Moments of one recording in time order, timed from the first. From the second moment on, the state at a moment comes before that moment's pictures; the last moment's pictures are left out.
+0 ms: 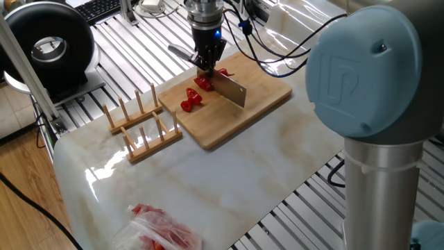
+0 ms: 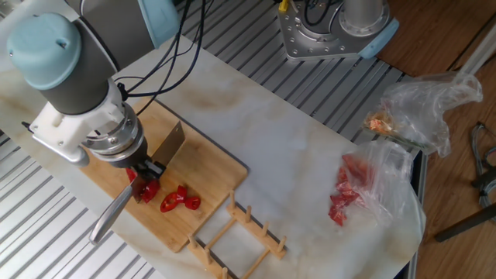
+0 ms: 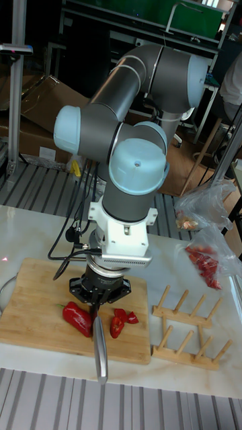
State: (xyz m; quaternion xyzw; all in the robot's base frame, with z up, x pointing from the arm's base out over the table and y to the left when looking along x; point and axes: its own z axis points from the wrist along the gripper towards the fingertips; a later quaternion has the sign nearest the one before) arm 0.651 -0.015 0.066 0.08 -1.00 -0.01 0.05
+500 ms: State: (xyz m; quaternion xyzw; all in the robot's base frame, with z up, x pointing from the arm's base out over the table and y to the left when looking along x) arm 0.645 -0.017 0.070 0.08 -1.00 -0.01 0.06
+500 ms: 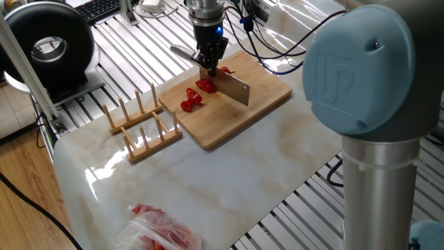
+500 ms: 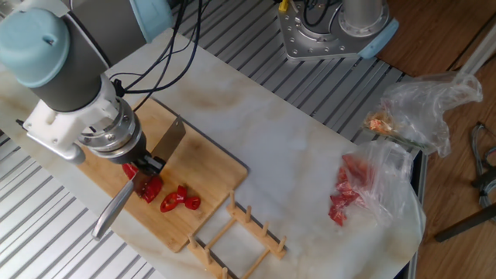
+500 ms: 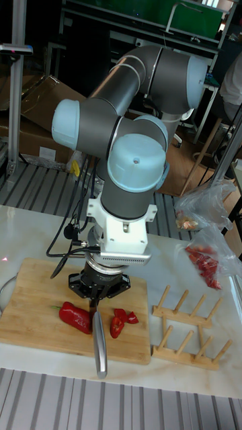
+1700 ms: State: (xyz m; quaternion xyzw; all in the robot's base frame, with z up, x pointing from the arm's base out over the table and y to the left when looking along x) arm 0.641 0.025 0.079 0.09 -0.99 -0.05 0.06
